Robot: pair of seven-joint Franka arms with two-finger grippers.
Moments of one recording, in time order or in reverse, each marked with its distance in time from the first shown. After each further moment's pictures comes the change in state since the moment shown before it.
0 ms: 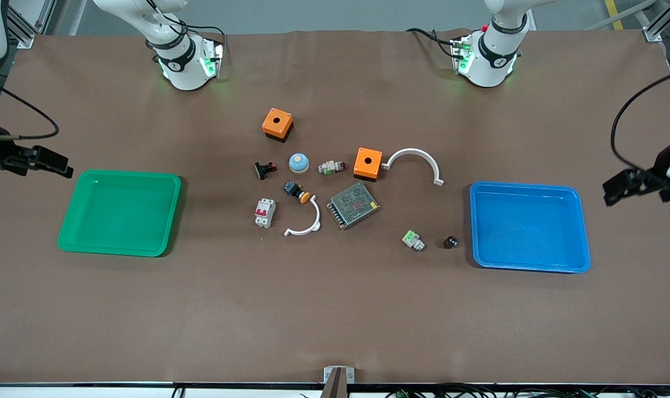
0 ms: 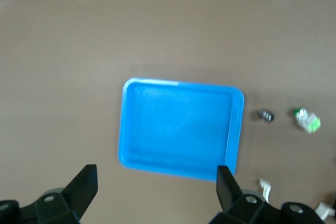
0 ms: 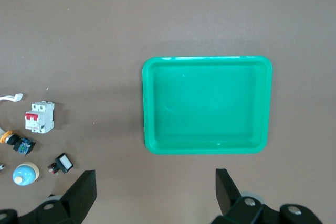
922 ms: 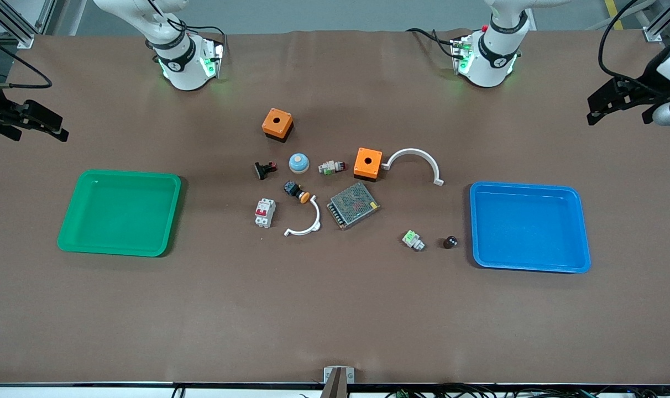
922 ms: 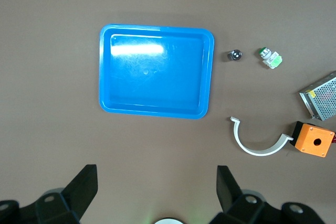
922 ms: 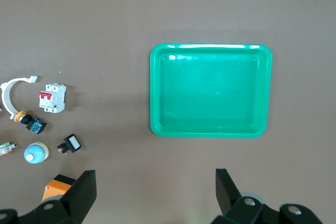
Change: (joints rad) left arm -0.249 -0.259 0.255 -0.185 -0.156 -0.137 0.010; right arm -0.004 -0.147 0.025 -0.091 0.000 -0.031 -0.004
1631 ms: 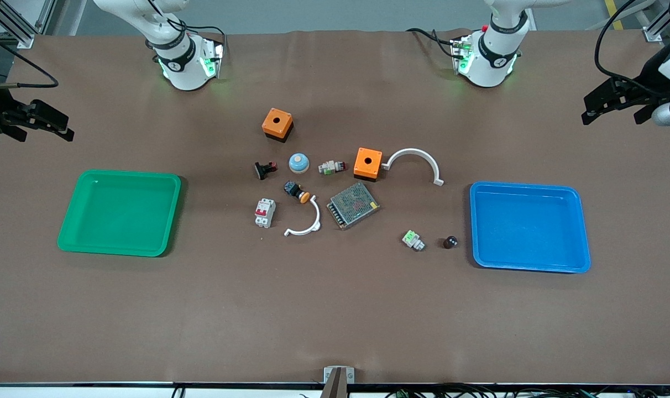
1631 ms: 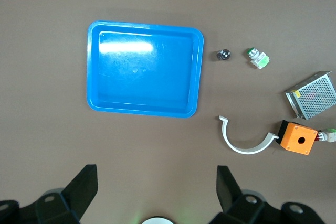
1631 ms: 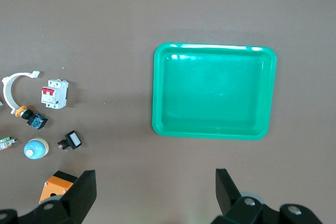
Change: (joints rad) left arm 0.004 0.001 0.016 -0.002 -0.052 0.005 -0.005; right arm 0.000 -0.001 0.015 -0.002 0.000 0.000 -0.021
